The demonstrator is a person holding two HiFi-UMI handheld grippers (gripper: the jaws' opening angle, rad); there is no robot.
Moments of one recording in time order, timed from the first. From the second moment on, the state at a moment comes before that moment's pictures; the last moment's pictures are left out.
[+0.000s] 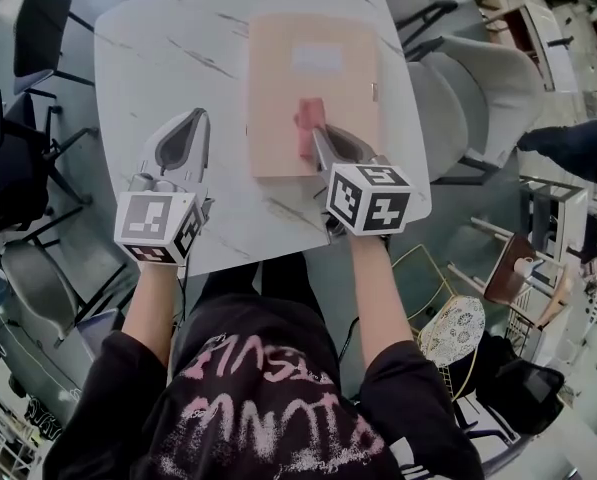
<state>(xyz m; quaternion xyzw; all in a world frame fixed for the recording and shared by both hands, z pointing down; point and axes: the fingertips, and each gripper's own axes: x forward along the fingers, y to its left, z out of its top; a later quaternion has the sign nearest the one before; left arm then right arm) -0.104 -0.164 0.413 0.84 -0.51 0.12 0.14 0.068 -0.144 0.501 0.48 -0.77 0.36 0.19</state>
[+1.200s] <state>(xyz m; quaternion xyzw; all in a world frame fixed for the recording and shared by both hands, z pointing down) -0.084 -0.162 0.409 0.84 -0.51 0.13 0.14 0.175 -0.138 0.490 0.57 -0.73 0.34 0.16</state>
